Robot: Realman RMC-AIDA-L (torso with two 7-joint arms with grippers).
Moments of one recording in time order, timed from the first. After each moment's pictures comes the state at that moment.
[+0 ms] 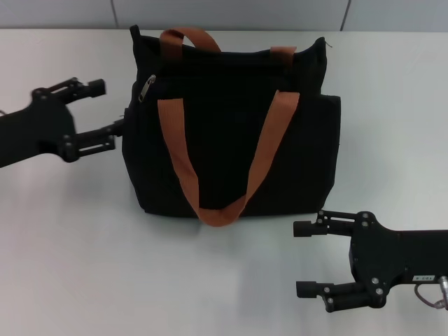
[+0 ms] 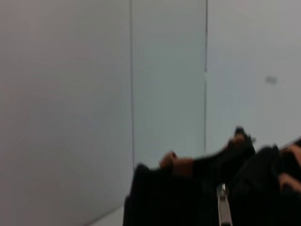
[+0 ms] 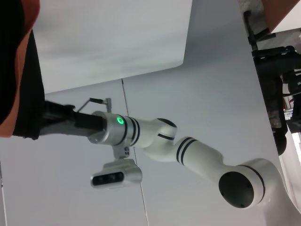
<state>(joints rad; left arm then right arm) -0.47 -1.95 0.54 0.45 1.86 1.60 -0.96 0.45 2.08 -0.76 -0.44 -2.02 -1.82 0.95</state>
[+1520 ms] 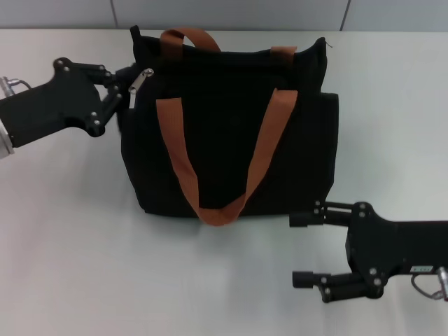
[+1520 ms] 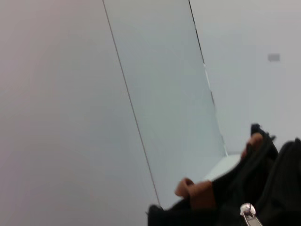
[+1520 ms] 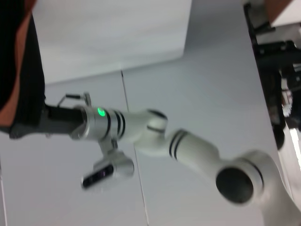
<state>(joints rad) -0.52 -2.01 0.53 0.48 1.81 1.52 -0.74 0.47 2.08 -0.76 -0.44 -2.00 -1.83 0.96</state>
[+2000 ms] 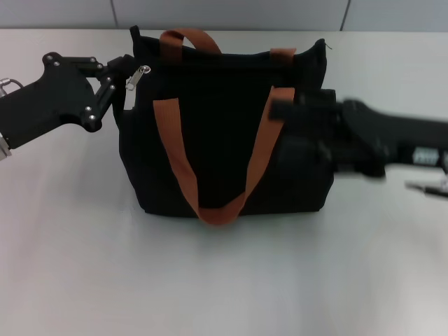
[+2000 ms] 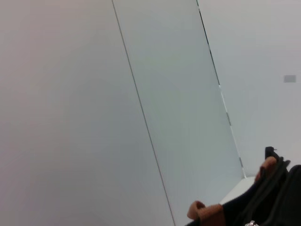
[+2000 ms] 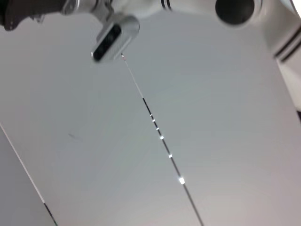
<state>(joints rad) -0.48 -2.04 0.53 0.50 1.73 1.55 -0.70 0.63 2.07 -0.76 -0.45 -1.71 -1.93 1.44</state>
